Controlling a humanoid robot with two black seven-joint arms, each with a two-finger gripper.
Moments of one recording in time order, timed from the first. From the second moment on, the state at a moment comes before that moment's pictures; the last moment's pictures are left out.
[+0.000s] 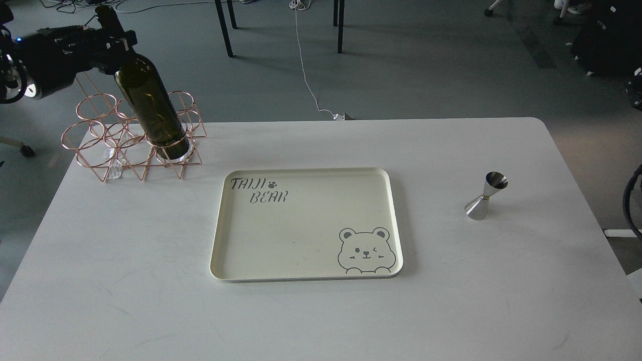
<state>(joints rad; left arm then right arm) -1.04 0.86 -0.43 -0.91 1.64 -0.07 -0.45 0.93 -0.55 0.31 0.20 0.43 0.49 0.49</state>
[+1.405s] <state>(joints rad) -1.08 0.92 -0.45 -0.87 0.85 -0.08 -0.45 0.94 -0.55 0.31 0.20 0.43 0.49 0.49</state>
